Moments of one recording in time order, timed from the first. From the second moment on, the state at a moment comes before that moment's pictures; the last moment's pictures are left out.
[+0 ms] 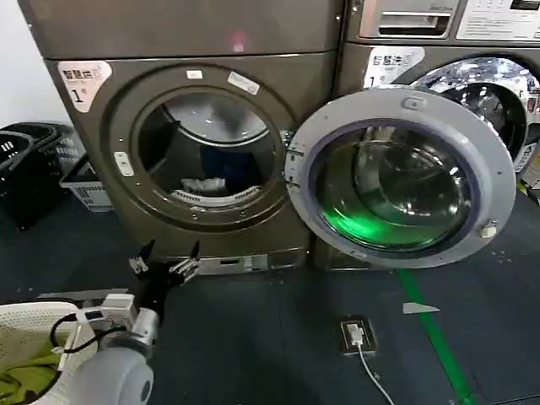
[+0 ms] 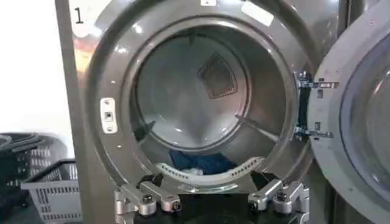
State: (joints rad) left arm 1.29 -1.39 -0.50 -2.29 -0.14 0.58 -0.10; right arm -1.74 0.88 2.26 1.87 0.72 -0.14 -0.11
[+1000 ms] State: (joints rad) left arm 1.28 -1.39 -0.49 -2.29 -0.14 0.57 -0.10; right arm -1.74 0.88 2.26 1.87 0.74 -0.11 -0.13
